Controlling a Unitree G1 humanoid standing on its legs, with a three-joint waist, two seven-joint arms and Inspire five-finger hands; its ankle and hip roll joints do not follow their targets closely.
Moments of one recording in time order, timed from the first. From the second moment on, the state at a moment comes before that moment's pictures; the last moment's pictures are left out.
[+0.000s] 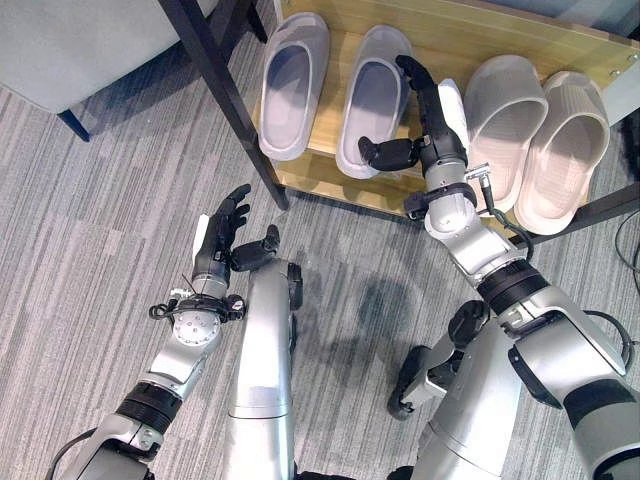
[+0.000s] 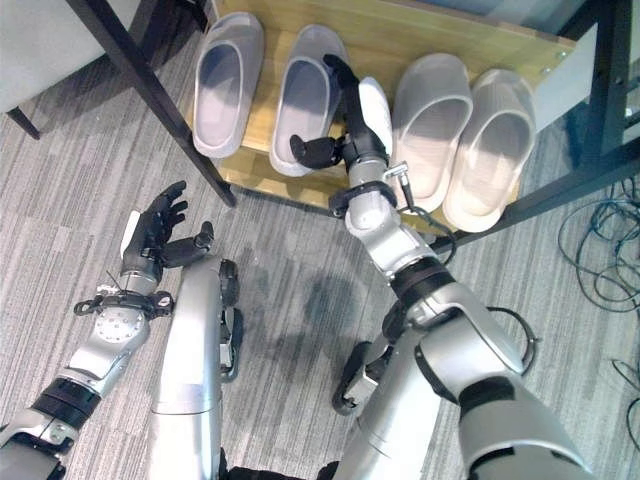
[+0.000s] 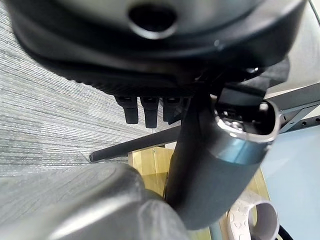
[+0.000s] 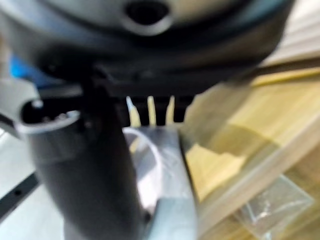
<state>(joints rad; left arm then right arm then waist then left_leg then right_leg) -0.37 0.56 -0.38 0.30 -0.39 -0.22 0.32 -1.13 -0.51 0.63 0.71 0.14 -0.05 -0.47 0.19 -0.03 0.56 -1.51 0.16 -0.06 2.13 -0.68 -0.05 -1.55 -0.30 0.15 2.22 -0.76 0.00</state>
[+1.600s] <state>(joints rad) -0.38 0.56 -0.39 0.32 -0.43 -0.23 0.32 -0.98 -0.59 0.51 0.33 0.04 -0.06 -0.53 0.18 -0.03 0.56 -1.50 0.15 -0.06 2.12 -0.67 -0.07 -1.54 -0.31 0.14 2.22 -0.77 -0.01</state>
